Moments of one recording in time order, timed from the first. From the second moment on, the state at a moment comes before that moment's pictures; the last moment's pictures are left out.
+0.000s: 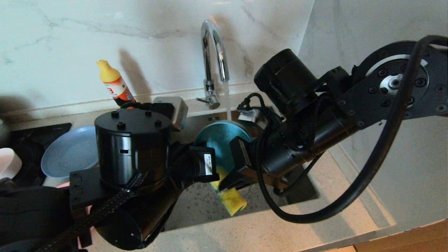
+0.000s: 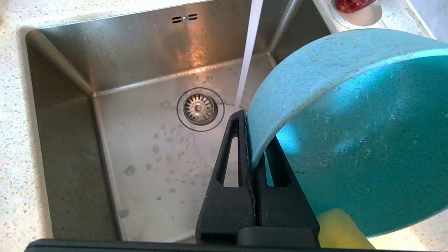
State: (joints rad) left arm -0.88 1.59 -0.85 -0.54 0.63 -0.20; right arm 0.80 1.94 -1.93 0.80 0.48 0.70
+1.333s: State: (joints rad) left arm -0.88 1.60 -0.81 -0.54 0.62 -0.19; right arm 0.67 1.85 -1.93 0.75 0.48 0.65
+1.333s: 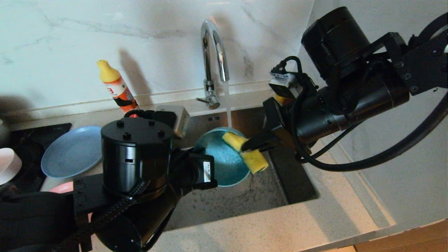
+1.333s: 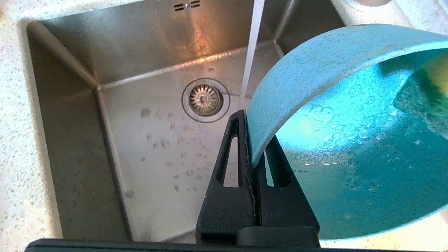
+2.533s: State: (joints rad) left arm -0.88 1.59 -0.82 -0.56 0.63 -0.19; right arm 0.66 1.82 -1.92 0.81 0.48 0.66
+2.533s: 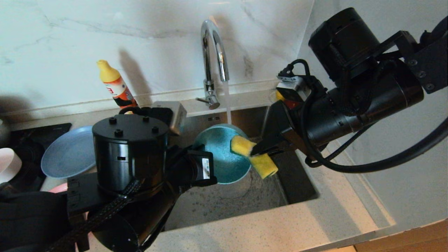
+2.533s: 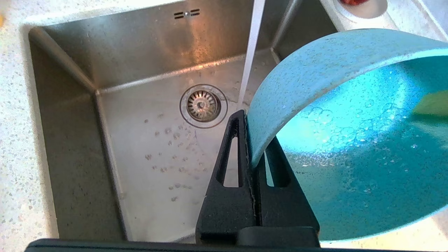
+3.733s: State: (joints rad) left arm -0.86 1.60 -0.85 -0.56 0.63 -0.20; right arm 0.83 1.95 -1.93 0.81 0.47 0.66
